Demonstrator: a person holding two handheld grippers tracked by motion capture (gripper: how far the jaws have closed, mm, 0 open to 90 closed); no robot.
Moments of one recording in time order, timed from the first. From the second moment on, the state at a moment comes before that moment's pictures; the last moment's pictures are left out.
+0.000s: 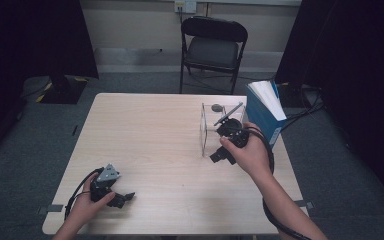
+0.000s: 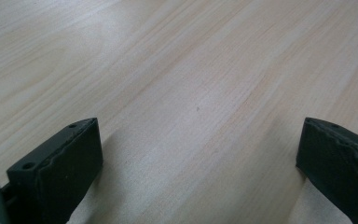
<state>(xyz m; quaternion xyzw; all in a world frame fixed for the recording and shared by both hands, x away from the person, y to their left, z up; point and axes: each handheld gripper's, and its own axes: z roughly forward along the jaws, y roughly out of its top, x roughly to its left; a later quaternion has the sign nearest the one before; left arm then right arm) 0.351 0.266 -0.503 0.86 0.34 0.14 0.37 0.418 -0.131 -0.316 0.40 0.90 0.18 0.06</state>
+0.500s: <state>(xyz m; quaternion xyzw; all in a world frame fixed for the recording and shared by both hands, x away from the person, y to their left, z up) 0.351 0.266 -0.503 0.86 0.34 0.14 0.36 0.421 -0.103 -0.345 0.37 0.91 0.18 0.03</state>
